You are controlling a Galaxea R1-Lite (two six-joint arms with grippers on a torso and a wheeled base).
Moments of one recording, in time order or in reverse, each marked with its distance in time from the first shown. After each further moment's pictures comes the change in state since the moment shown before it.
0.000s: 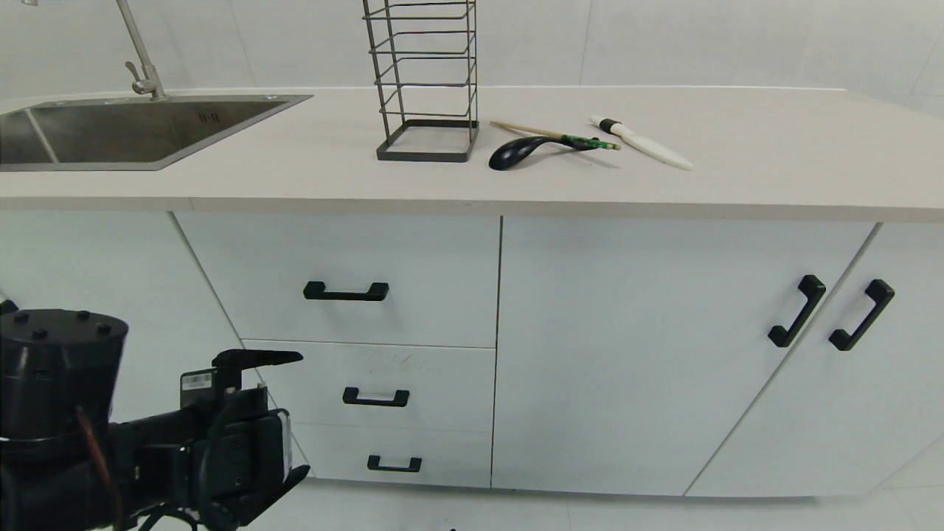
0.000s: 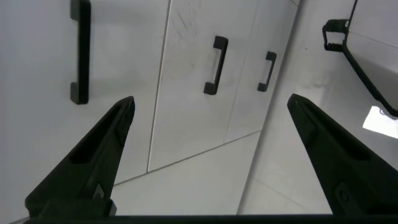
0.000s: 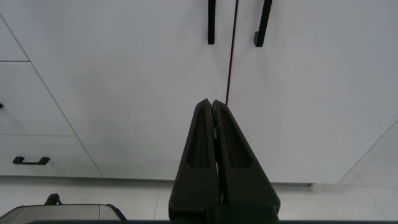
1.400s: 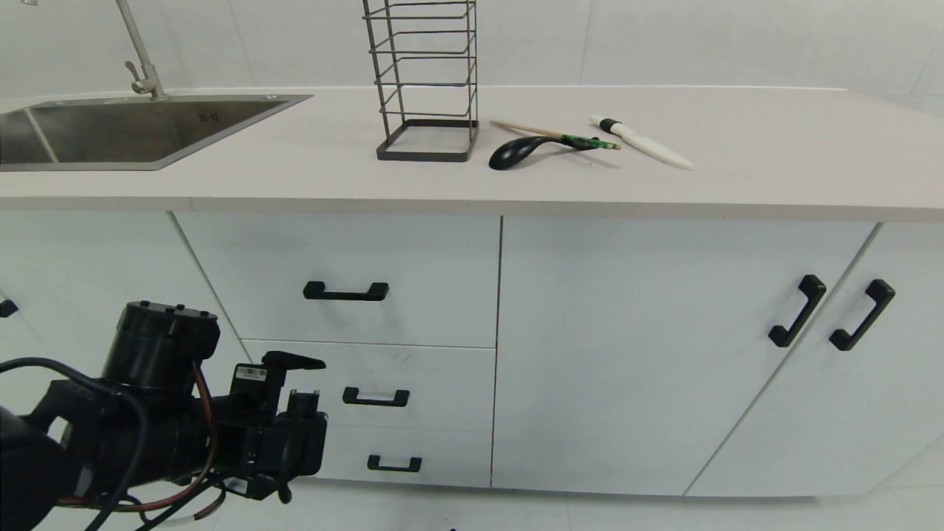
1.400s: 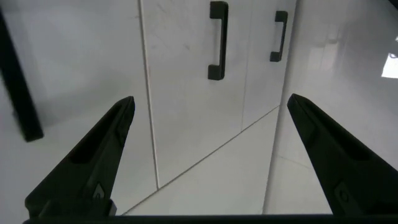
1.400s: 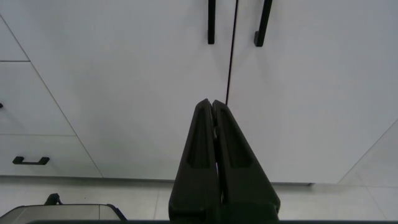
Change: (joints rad) left arm 0.122 0.267 -0.034 -0.054 -0.055 0.274; right arm 0.000 0.000 0.000 0.000 0.000 0.000
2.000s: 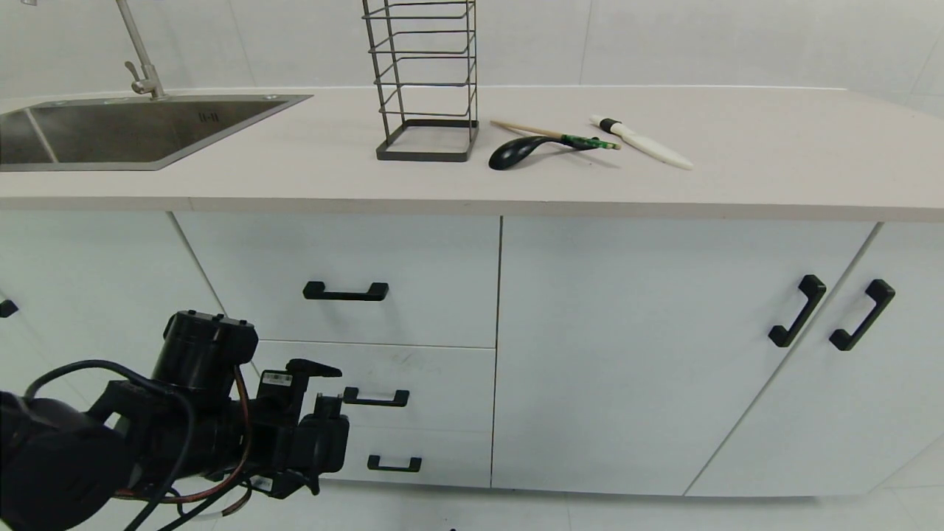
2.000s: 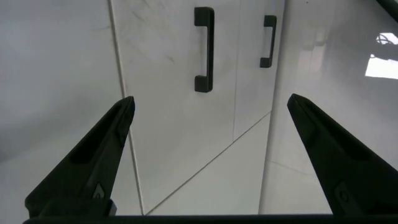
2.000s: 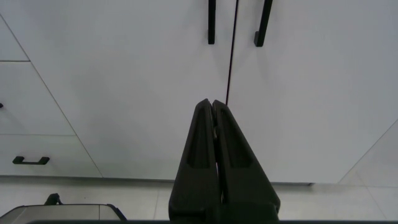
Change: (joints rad) left arm -0.008 0.136 0.009 -0.105 -0.003 -0.005; right arm 0.000 0.000 0.000 0.000 0.000 0.000
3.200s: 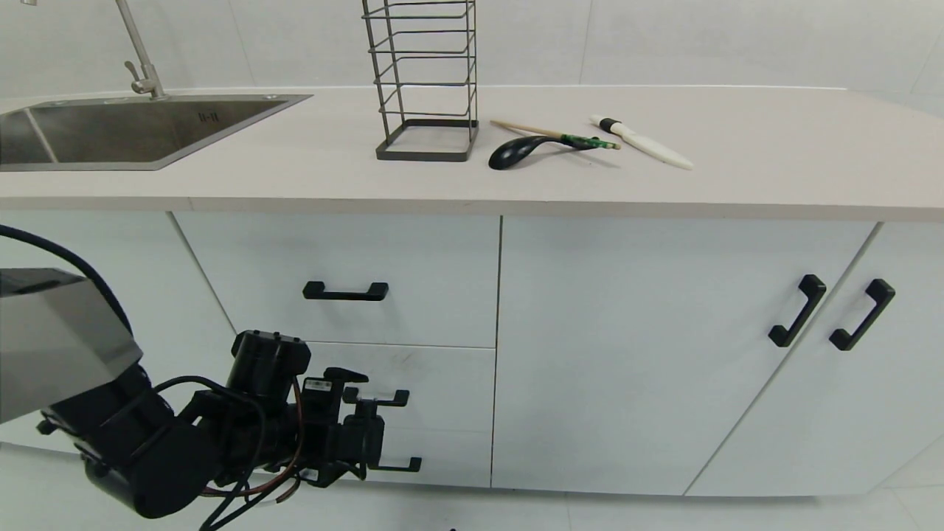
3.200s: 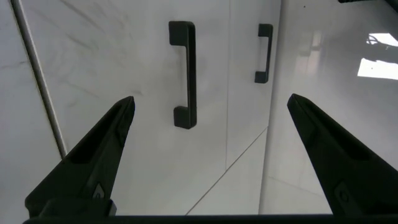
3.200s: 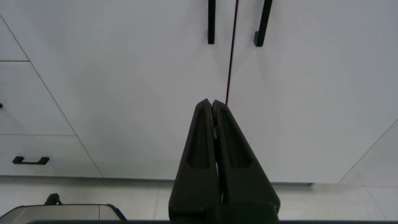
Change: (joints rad) left arm -0.004 0.309 0.005 -0.329 0.004 -0.017; right arm 0.000 0.000 0.000 0.000 0.000 0.000
